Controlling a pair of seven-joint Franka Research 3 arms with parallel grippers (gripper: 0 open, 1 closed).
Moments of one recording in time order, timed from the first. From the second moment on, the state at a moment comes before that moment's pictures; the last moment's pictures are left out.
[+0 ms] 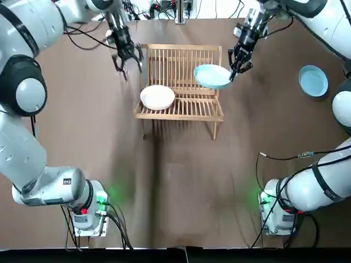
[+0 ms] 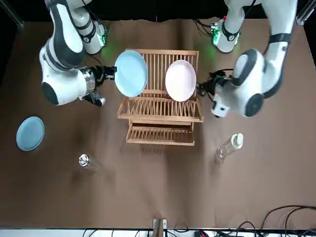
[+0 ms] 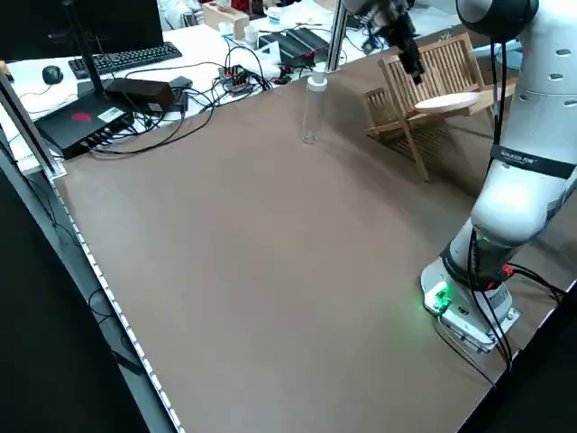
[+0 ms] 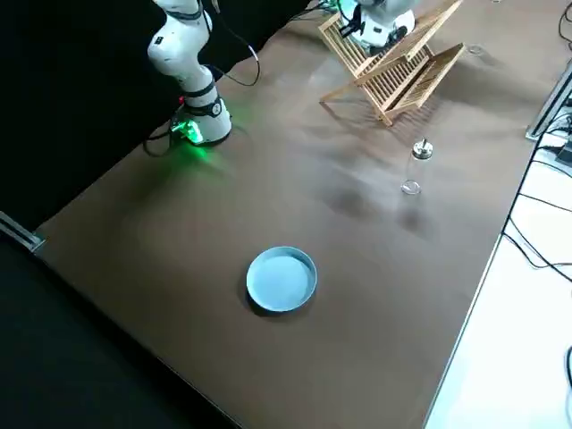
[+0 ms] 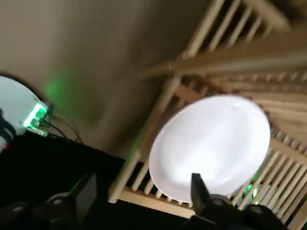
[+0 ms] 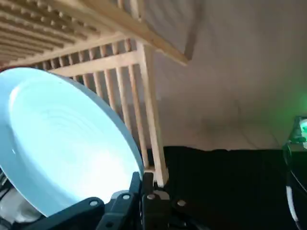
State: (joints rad) left arm 0.07 0.31 -0.43 -1.68 -0.36 1.42 -0.90; right arm 0.29 0.15 0.01 -1.91 0.65 1.47 0.49
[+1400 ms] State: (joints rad) left arm 0.27 0.18 -0.43 -1.44 0.07 1.49 -0.04; right arm 0.42 0.15 0.02 -2.04 0.67 1.61 0.52
